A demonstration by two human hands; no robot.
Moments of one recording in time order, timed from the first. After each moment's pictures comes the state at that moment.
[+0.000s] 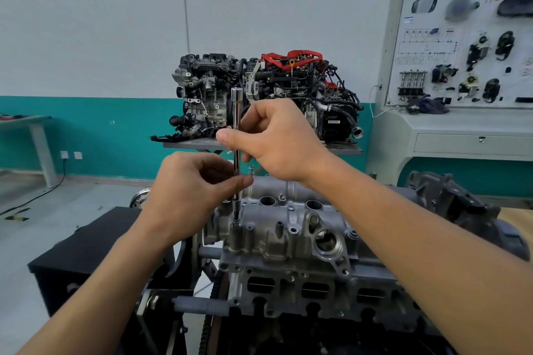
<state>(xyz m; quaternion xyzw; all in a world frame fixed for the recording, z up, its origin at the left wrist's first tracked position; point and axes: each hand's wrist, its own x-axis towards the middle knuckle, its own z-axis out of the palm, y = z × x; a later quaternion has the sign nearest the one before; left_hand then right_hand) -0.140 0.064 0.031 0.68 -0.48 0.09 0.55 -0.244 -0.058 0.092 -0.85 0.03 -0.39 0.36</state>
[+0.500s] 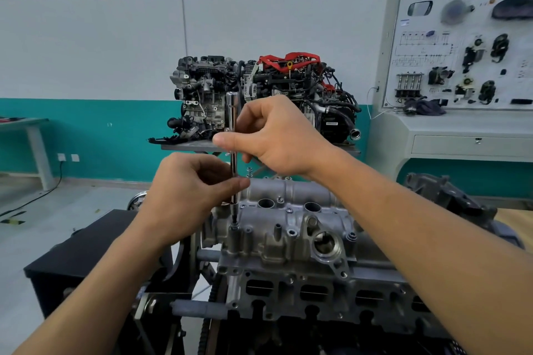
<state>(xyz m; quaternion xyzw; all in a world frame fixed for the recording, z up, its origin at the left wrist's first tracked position) -0.137 0.064 0.033 0.67 -0.48 0.06 0.56 -0.246 -0.065 0.102 -0.87 0.00 -0.32 0.37</state>
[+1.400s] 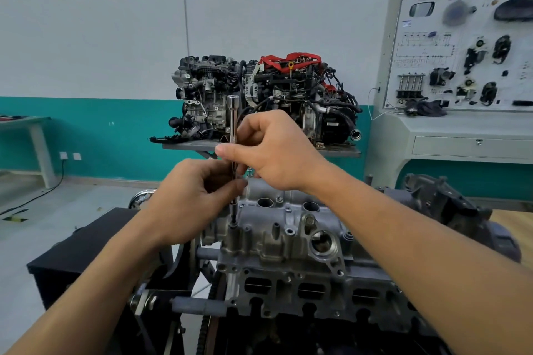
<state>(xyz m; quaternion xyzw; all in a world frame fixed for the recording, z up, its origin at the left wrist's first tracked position) -0.141 0.068 0.033 0.68 -0.55 0.02 0.49 -0.244 -0.063 0.085 -0.87 0.01 -0.35 0.35</state>
